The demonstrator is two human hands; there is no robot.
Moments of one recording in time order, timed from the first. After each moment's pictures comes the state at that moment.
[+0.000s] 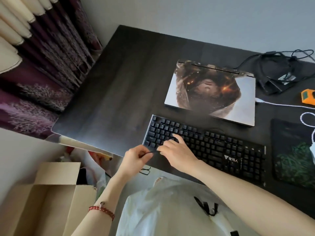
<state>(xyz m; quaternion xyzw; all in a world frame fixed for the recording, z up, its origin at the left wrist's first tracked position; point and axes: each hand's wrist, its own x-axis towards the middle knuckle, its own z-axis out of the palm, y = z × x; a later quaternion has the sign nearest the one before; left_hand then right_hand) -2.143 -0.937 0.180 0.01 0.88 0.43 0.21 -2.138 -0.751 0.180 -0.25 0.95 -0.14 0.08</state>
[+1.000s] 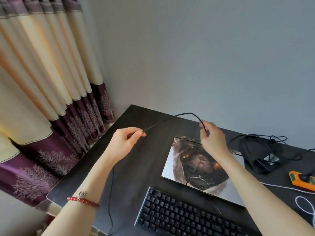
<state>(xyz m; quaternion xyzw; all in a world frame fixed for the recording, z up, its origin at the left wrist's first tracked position) -2.310 -0.919 0.387 0.14 0.86 0.49 -0.05 -2.303 -0.636 0.367 0.06 0.92 -0.35 -0.17</state>
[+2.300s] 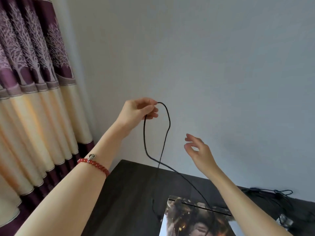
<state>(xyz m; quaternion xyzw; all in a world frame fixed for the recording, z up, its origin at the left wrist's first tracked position) -2.445 -0.810 0.587 0.25 0.72 0.64 -0.08 -2.399 -0.603 0.460 -0.03 0.80 -0.56 -0.20</state>
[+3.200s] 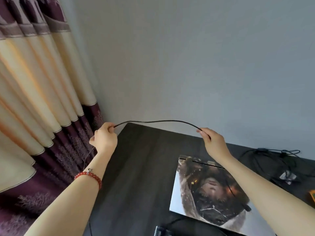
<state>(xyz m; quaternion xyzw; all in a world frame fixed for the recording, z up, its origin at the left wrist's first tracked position) -2.486 -0.950 0.363 -0.14 0.89 0.39 -0.21 -2.406 -0.624 0.354 0.04 0.91 -0.38 -0.17</state>
